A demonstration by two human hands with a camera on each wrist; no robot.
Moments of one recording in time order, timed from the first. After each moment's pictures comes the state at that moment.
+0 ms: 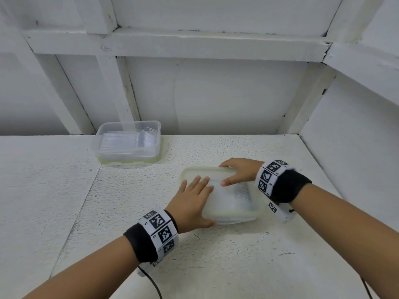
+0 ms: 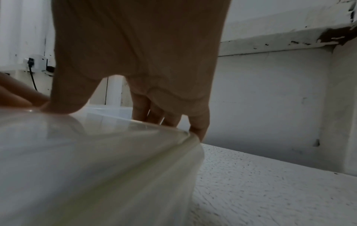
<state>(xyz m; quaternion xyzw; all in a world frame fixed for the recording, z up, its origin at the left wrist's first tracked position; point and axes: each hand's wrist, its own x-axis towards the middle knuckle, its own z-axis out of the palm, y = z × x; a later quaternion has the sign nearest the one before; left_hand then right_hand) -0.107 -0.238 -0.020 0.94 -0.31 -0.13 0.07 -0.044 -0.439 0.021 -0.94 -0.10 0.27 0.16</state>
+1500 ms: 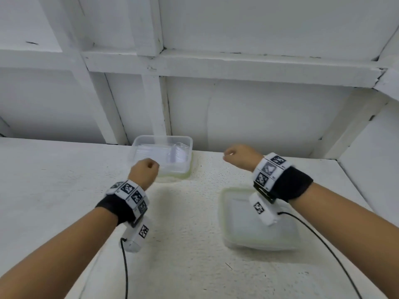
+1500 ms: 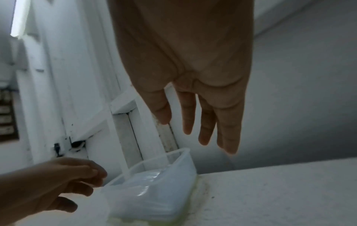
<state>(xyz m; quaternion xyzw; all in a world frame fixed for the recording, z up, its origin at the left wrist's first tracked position) 0.004 -0.088 0.008 0.91 0.13 0.00 0.40 0.014 -0.340 0.073 -0.96 0.00 0.15 0.25</state>
